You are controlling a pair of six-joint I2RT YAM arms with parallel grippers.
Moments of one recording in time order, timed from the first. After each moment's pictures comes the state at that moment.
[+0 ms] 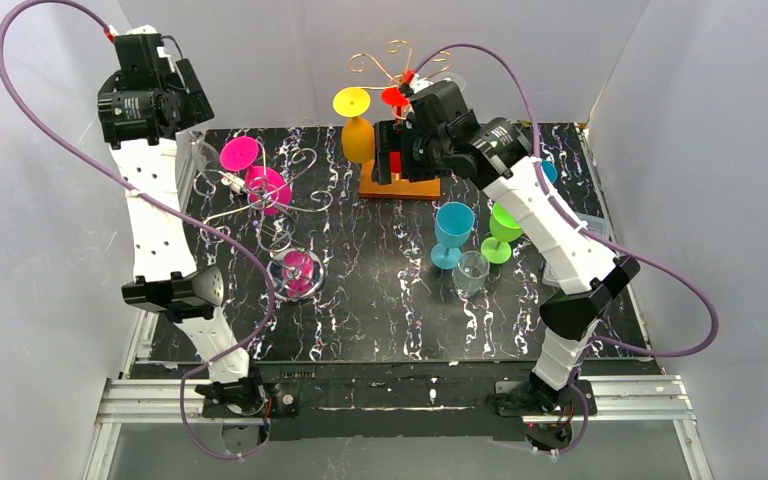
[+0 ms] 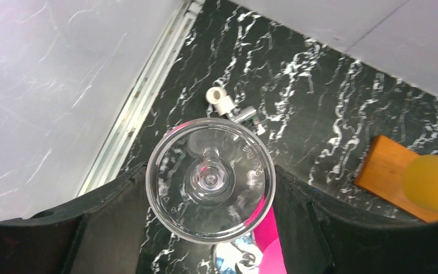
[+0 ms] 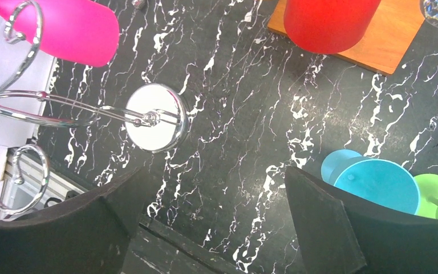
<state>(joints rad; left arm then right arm) 0.12 1.82 2.52 -1.31 -0.27 -0.20 0.77 1.78 2.22 -1.09 0.04 0.44</state>
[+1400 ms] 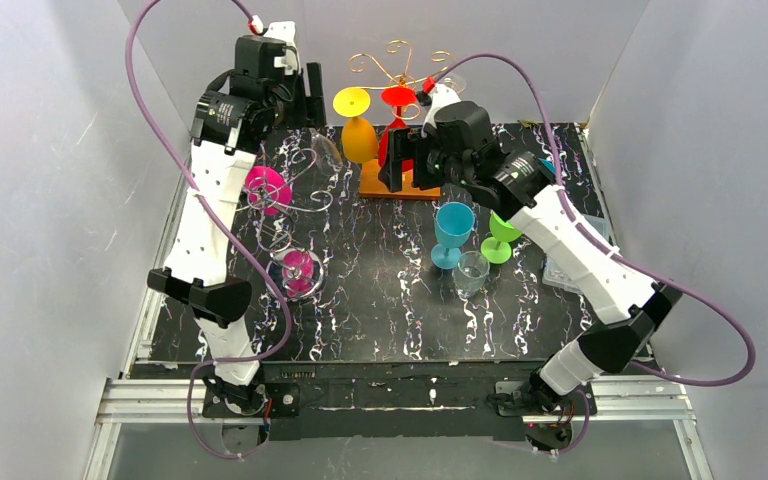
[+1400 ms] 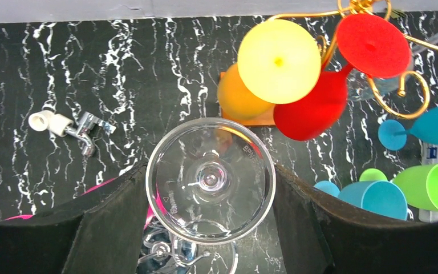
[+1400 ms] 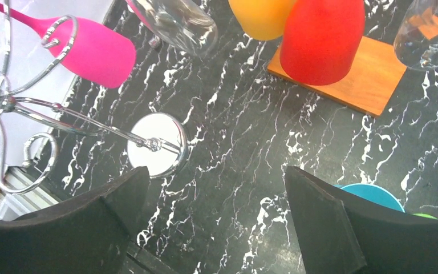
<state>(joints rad) -0.35 1.82 2.46 -1.17 -0.16 -0.23 0.77 1.55 1.83 -0.76 0.07 0.39</state>
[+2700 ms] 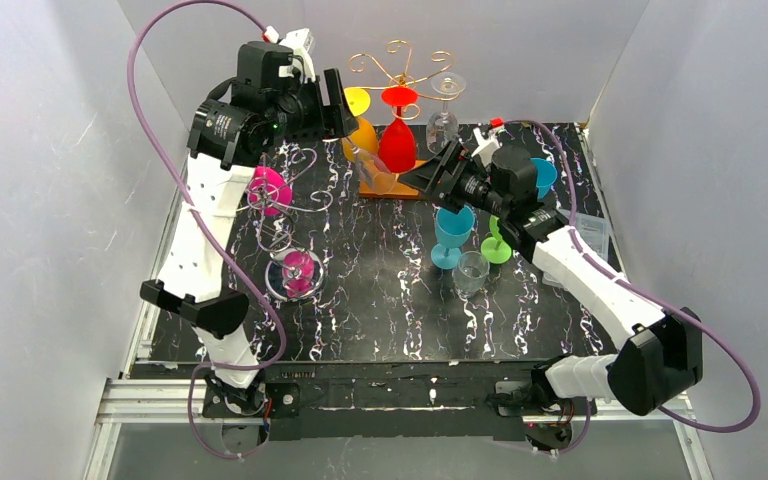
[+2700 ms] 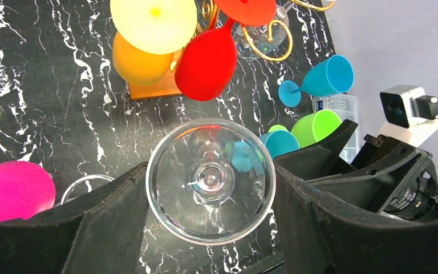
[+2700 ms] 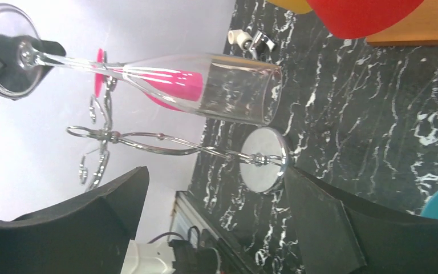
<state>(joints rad) -0.44 1.76 2.44 -1.20 0.07 -0.39 0.52 1.30 1.11 -0.02 -0.37 0.94</state>
